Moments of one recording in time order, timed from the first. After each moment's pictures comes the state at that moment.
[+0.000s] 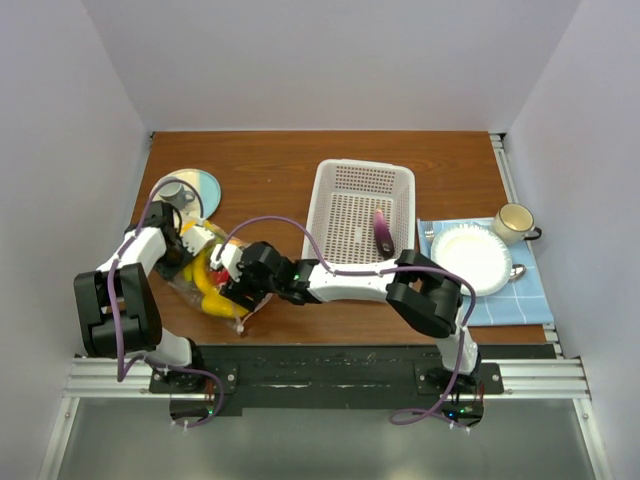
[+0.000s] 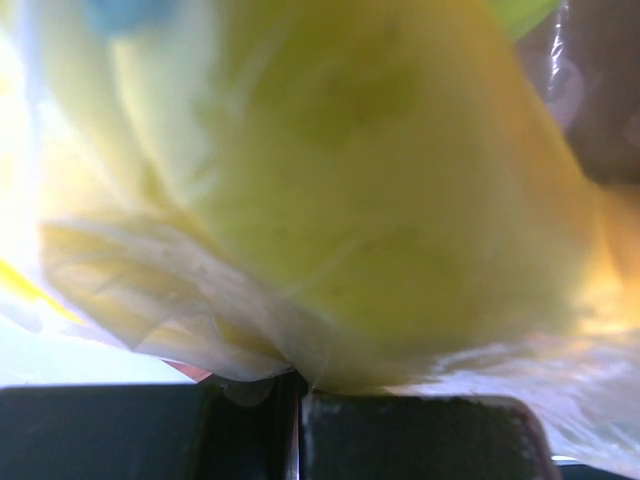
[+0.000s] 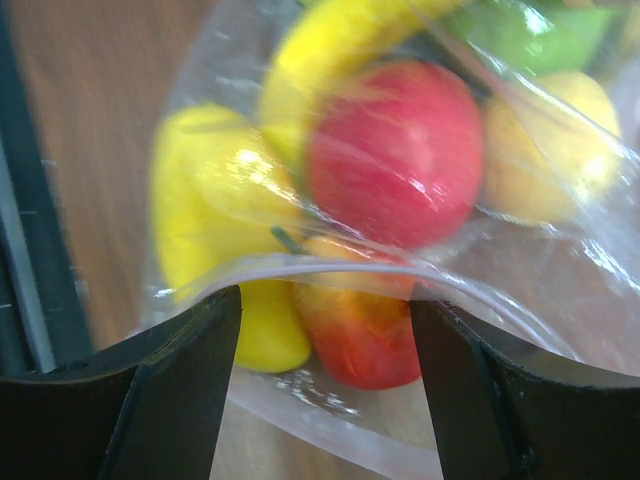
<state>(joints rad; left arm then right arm) 0.22 1.49 0.84 -0.70 -0.06 0.95 1.18 2.04 1.41 0.03 -0.02 -0.10</state>
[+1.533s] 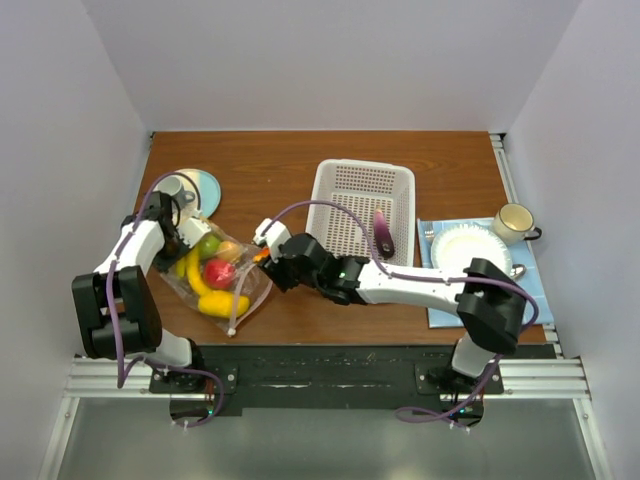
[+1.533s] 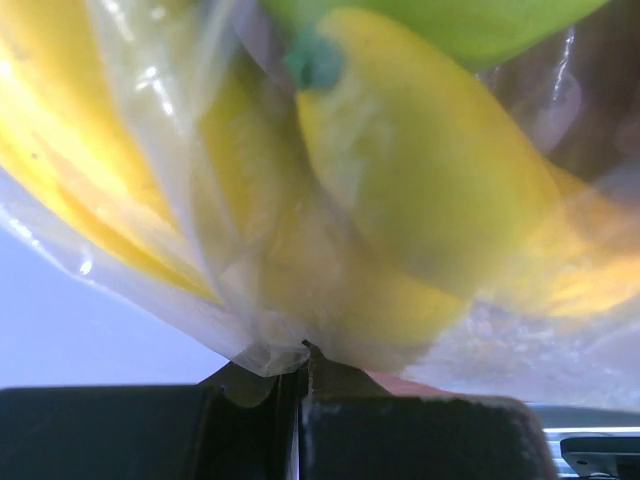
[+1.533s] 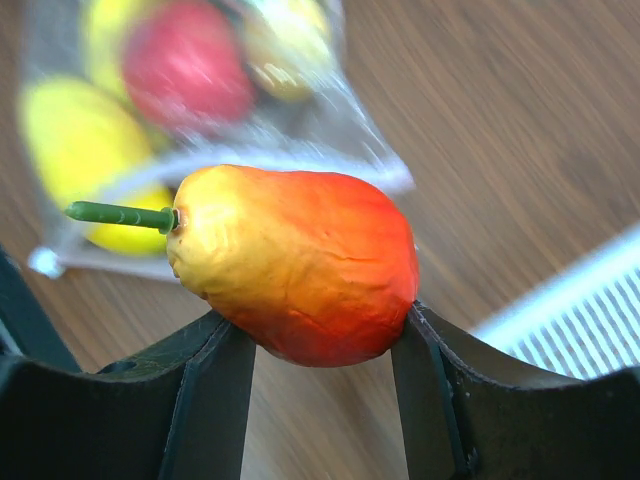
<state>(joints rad) 0.21 1.48 0.93 -0.76 -0.15 0.95 1.13 1.67 1.14 0.01 0.22 0.04</state>
